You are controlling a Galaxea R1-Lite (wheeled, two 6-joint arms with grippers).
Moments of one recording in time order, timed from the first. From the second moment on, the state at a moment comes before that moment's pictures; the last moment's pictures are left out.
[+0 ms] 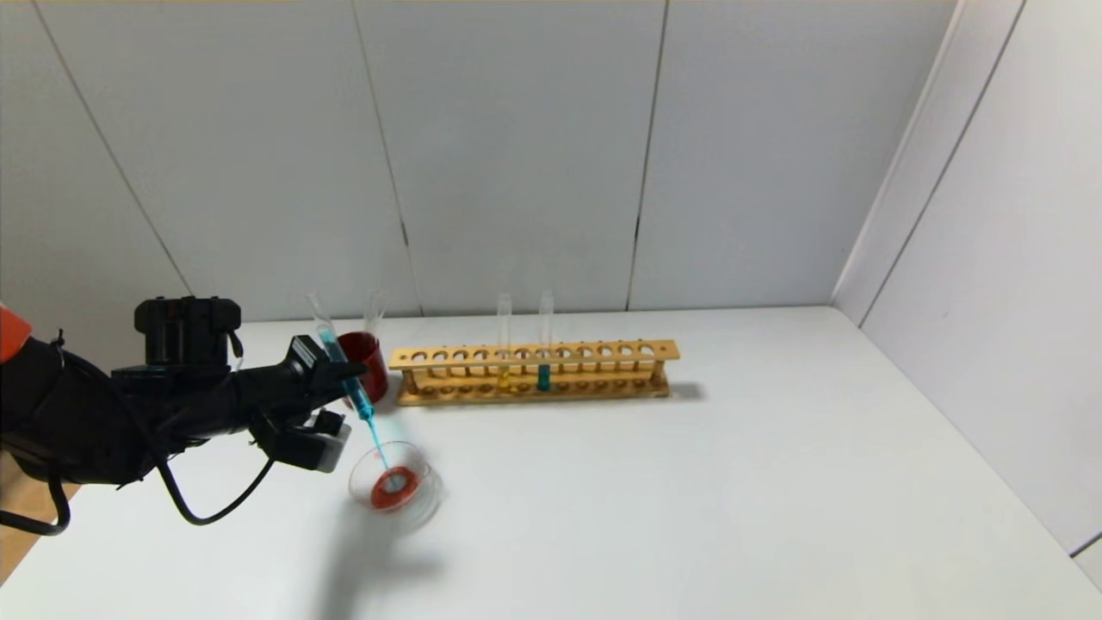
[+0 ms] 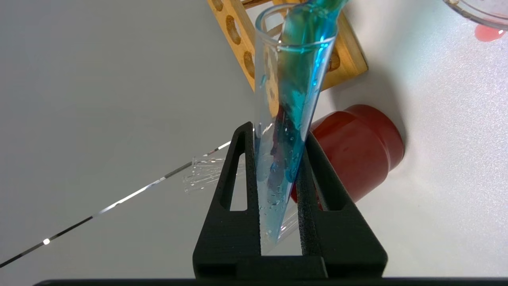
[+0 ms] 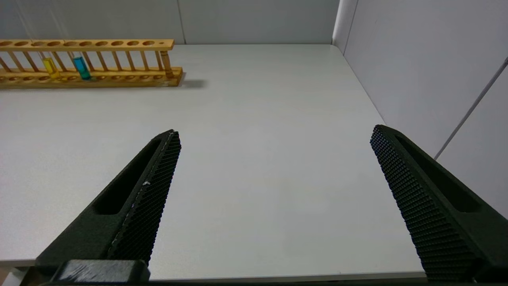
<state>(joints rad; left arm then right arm) 0.03 1.93 -0.73 -0.70 -0.56 2.08 0.00 0.00 0.00 0.00 0.00 0.00</state>
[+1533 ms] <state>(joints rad) 0.02 1.88 -0.67 -0.71 -0.56 2.20 0.00 0.00 0.00 0.00 0.00 0.00</state>
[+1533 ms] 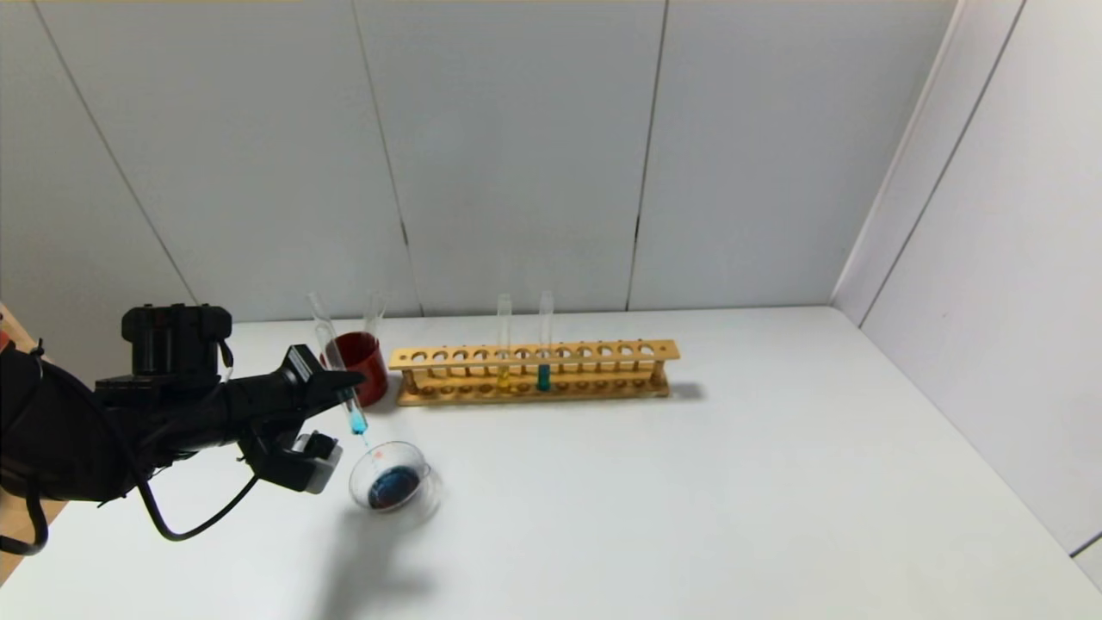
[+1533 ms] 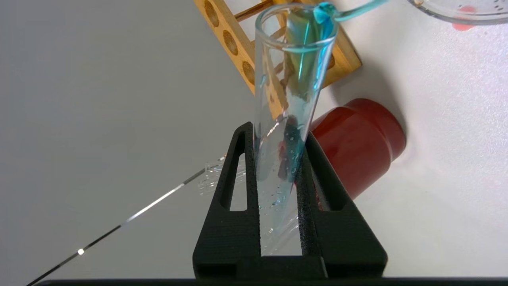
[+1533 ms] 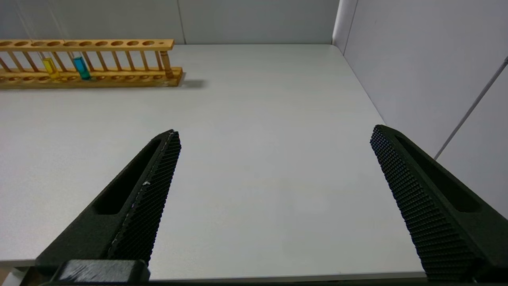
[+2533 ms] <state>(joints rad) 0.00 1.86 -0.67 -0.71 -0.53 2.32 0.00 0.00 0.00 0.00 0.00 0.00</state>
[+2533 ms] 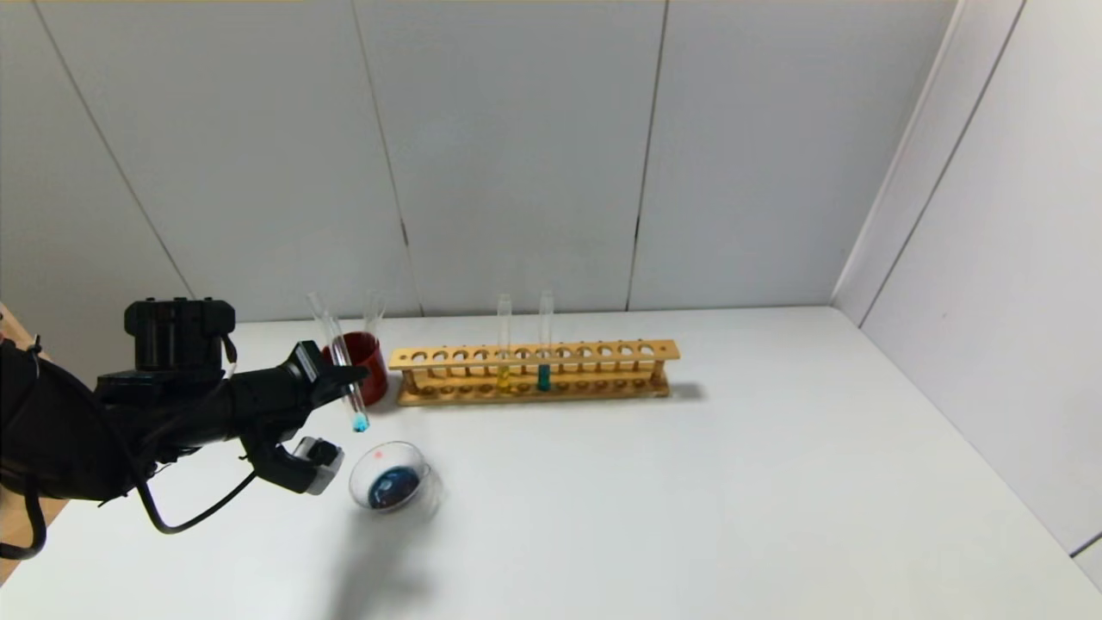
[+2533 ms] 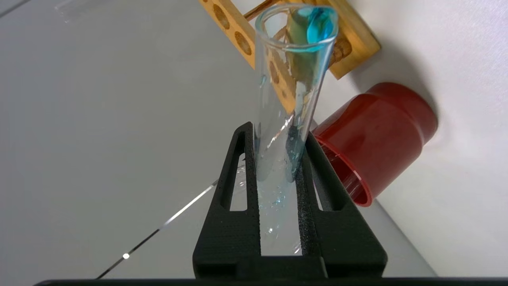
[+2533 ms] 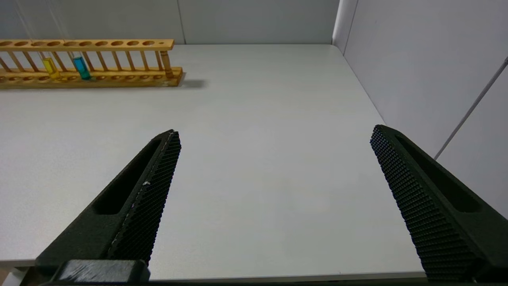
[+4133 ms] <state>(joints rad) -0.02 1.75 -0.66 -0.84 -0.46 2.55 0.00 0.00 0.00 0.00 0.00 0.00</state>
